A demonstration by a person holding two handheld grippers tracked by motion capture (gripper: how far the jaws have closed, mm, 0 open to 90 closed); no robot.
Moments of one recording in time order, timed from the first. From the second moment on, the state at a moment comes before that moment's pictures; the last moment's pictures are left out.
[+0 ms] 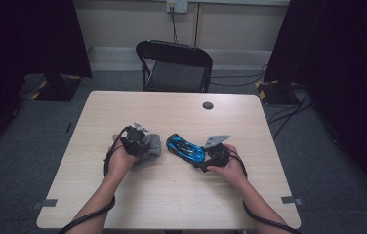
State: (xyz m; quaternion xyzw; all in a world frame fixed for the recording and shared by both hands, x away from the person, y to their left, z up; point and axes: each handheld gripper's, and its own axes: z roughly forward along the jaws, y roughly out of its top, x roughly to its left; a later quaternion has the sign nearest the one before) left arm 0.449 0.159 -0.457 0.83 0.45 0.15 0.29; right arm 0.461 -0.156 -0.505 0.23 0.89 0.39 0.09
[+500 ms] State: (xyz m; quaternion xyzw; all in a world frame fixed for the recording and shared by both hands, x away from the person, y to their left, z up) left arm 0.436 0.163 -0.476 0.83 0.44 0.13 0.32; right arm 0.457 -0.164 -0.490 0.24 0.88 0.41 0.09
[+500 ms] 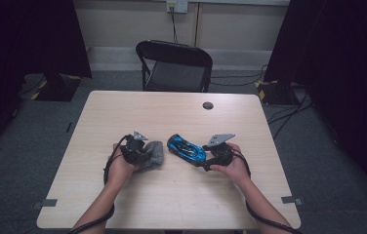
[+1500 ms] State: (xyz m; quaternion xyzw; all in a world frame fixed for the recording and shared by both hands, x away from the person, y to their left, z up) left arm 0.427 0.159 -0.481 0.82 0.44 0.13 0.33; right arm 0.490 -0.111 -0.483 0.24 0.88 0.41 0.08
